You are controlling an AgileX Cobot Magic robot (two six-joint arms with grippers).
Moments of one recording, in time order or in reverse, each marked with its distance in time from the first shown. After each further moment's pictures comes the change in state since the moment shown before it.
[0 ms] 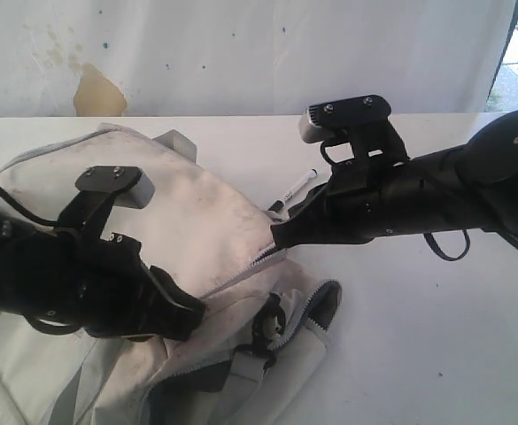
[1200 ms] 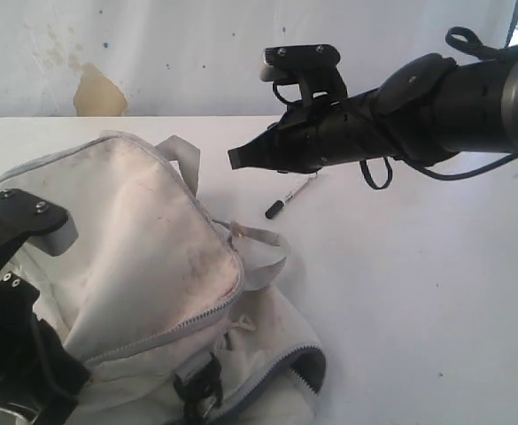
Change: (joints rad) left arm 0.000 -0.255 -0.011 0.664 0.415 -0.533; right arm -0.002 0.286 -0.356 0.009 -0.049 0.025
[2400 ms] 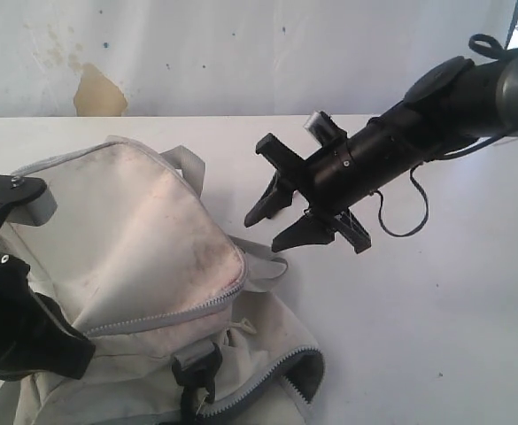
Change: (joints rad) left arm -0.001 -0.023 0.000 0.061 -0.067 -0.252; right arm -0.195 0.163 -0.119 -0.026 0.797 0.845
